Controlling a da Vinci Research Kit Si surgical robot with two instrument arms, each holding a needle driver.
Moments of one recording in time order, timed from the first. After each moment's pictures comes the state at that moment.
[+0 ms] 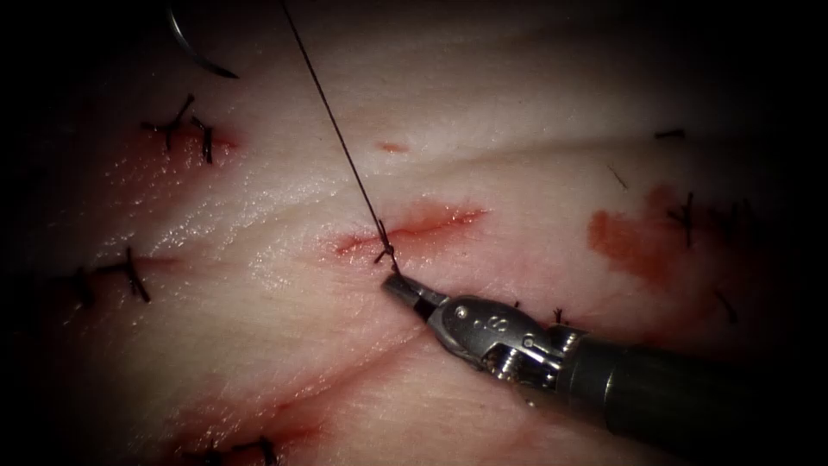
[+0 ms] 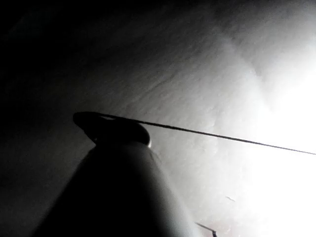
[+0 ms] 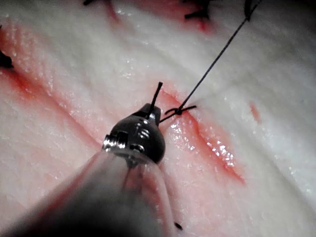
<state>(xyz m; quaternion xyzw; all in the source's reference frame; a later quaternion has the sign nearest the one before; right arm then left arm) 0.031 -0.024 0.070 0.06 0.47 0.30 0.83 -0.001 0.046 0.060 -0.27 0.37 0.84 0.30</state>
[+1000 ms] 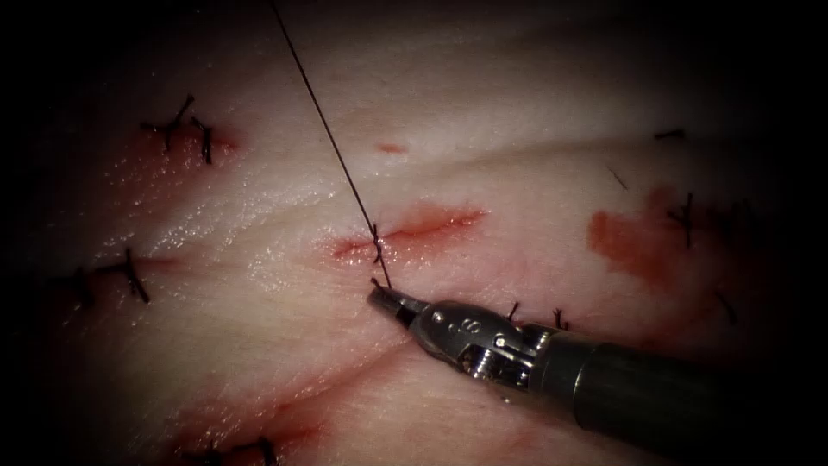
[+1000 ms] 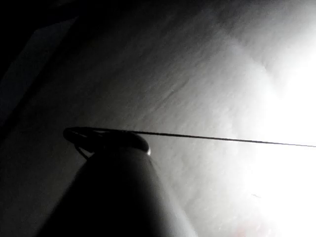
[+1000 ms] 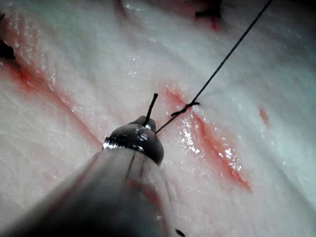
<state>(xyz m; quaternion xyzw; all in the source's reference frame) 0.031 -0.028 0.073 0.11 0.43 0.29 0.85 0.002 0.050 0.057 -0.24 0.47 0.82 0.25</state>
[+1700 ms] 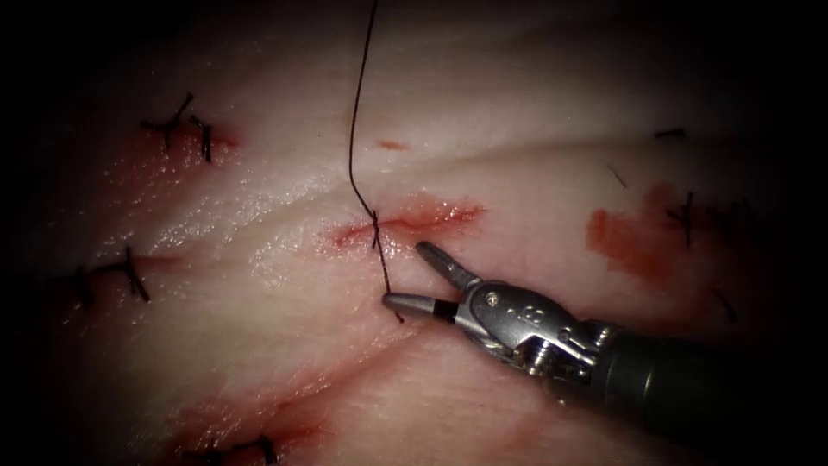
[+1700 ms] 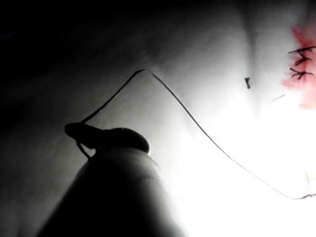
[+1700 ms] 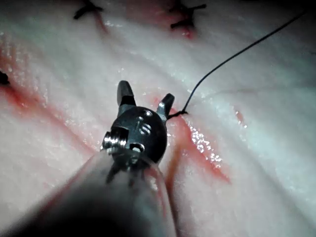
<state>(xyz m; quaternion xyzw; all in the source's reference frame) 0.028 -0.019 0.065 0.10 0.54 0.36 0.75 -0.010 0.032 0.053 -0.35 0.32 0.85 0.24</state>
